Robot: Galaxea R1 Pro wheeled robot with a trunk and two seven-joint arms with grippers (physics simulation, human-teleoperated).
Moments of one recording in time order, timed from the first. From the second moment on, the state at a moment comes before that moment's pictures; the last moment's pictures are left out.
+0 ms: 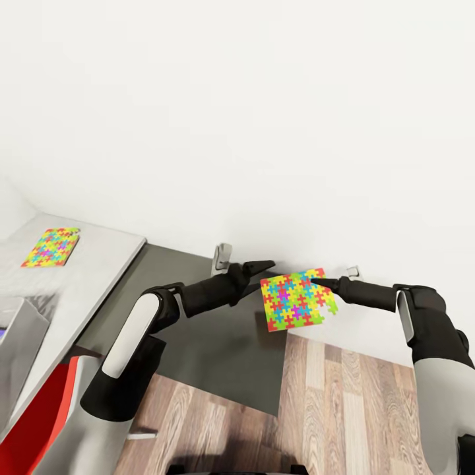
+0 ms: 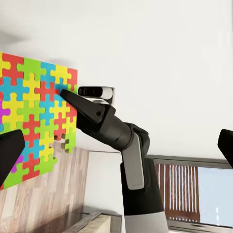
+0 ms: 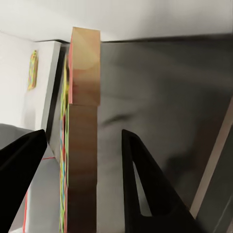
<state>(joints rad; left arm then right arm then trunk) -0.67 -0.07 -0.35 -1.61 1.63 0.79 0.39 -0.84 -0.20 -0.35 -1.02 0.06 1.04 1.21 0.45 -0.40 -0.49</state>
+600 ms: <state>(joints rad) -0.67 -0.07 -0.35 -1.61 1.63 0.79 0.39 -0.83 -0.20 -0.35 -1.03 0.06 1.04 1.21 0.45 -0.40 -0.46</state>
